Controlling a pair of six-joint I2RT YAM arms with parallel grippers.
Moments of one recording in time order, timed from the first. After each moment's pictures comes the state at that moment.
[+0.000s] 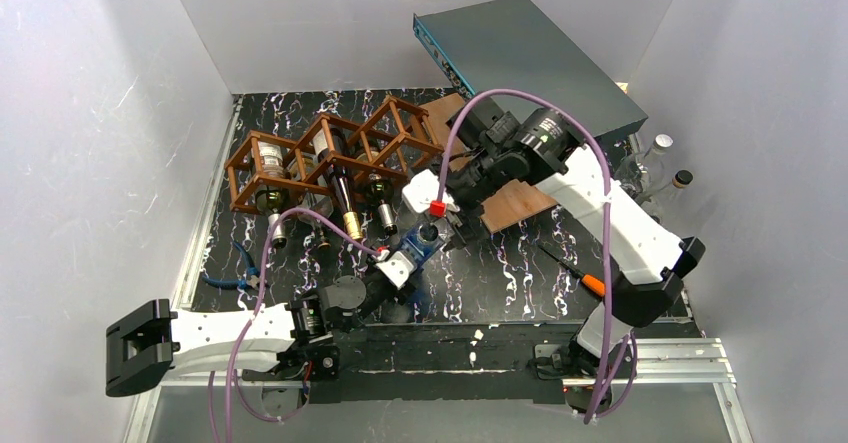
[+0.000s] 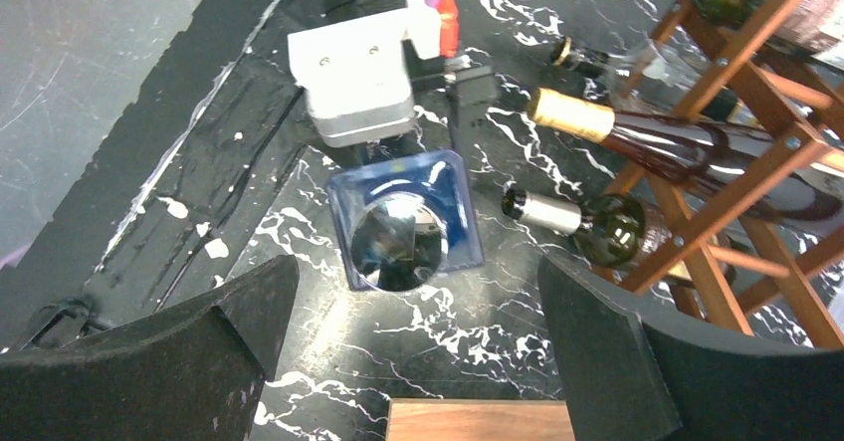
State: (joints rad) left arm -1.24 0.88 0.22 0.48 -0.48 0.17; right arm 0.90 1.63 2.07 -1.46 -0.73 -1.17
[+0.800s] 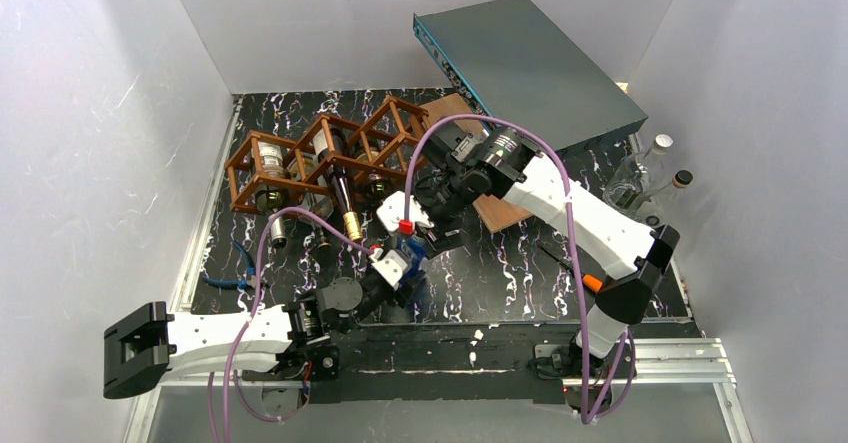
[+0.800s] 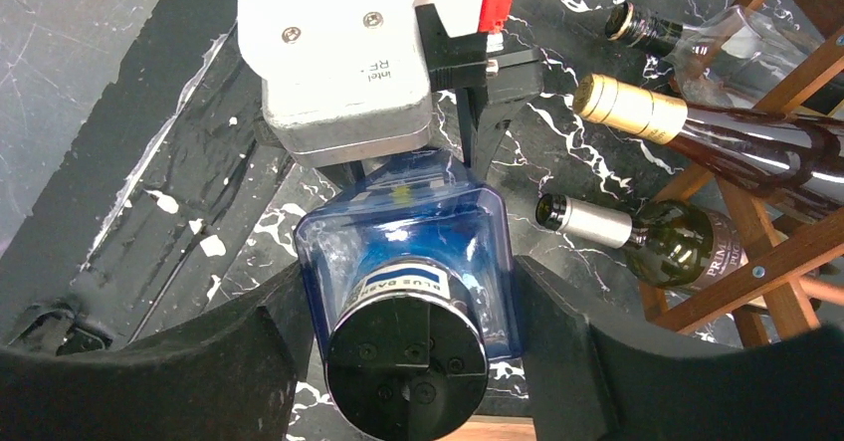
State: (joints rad) left arm -1.24 0.85 0.20 0.49 -0.46 0.07; right arm 0.99 1.68 1.91 -1.34 -0.64 -1.13
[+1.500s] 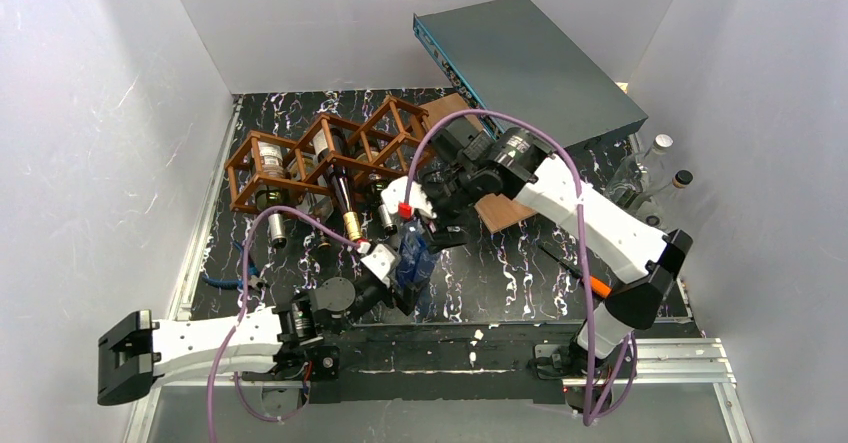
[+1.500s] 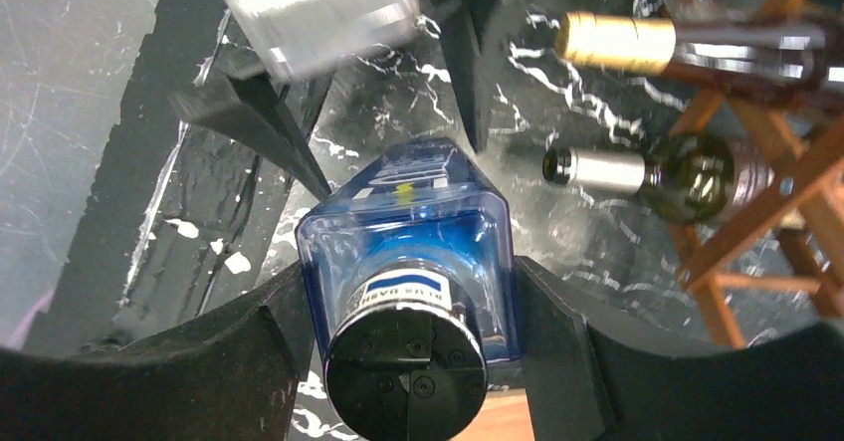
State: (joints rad) left arm -1.24 0.76 0.21 0.42 -0.45 -0.06; right arm 0.97 1.63 1.85 -1.25 -0.60 -0.97
